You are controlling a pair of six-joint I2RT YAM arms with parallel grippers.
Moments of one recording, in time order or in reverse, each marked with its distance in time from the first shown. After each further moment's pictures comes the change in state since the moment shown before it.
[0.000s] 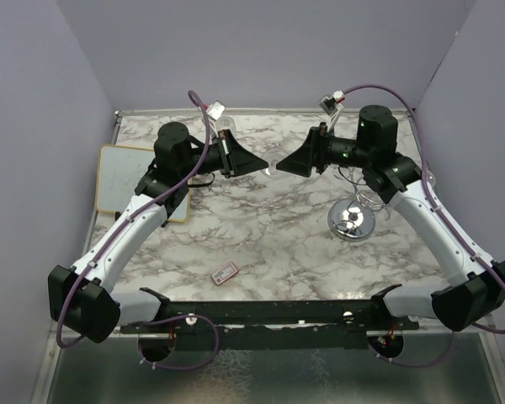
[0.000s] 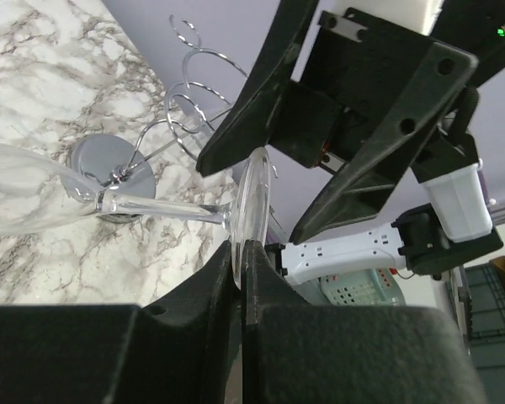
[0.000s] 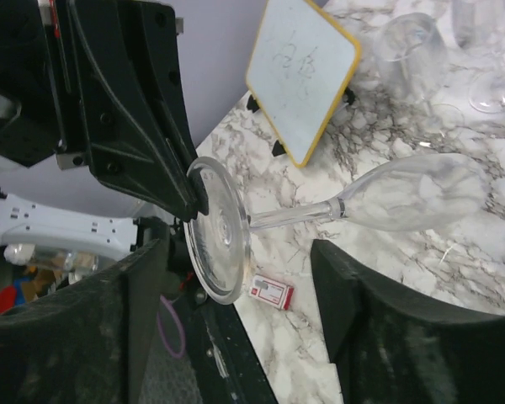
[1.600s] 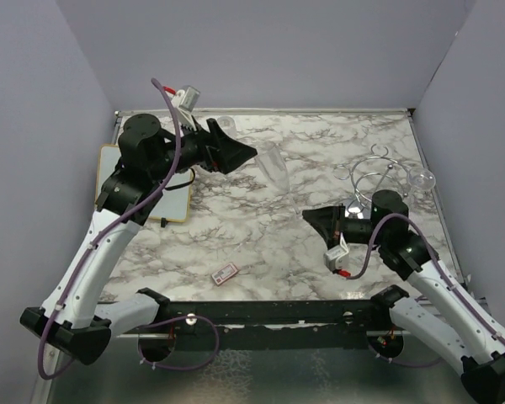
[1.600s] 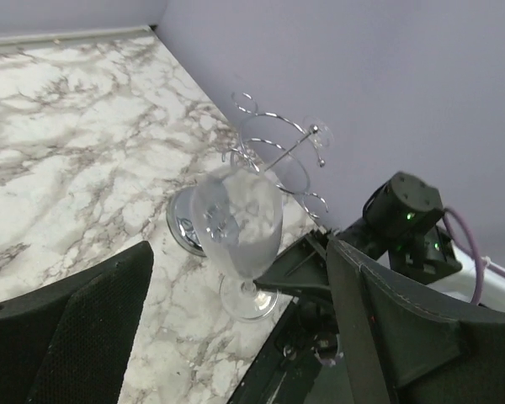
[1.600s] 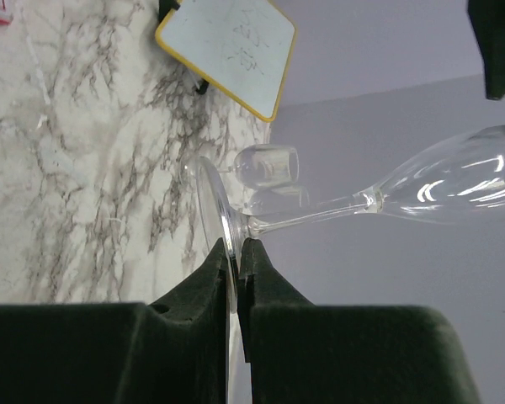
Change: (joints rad) left arm 0.000 -0.135 0.247 -0.396 -0.215 0.303; right arm 0.019 -0.551 -0.700 0.078 -0.177 -2.002
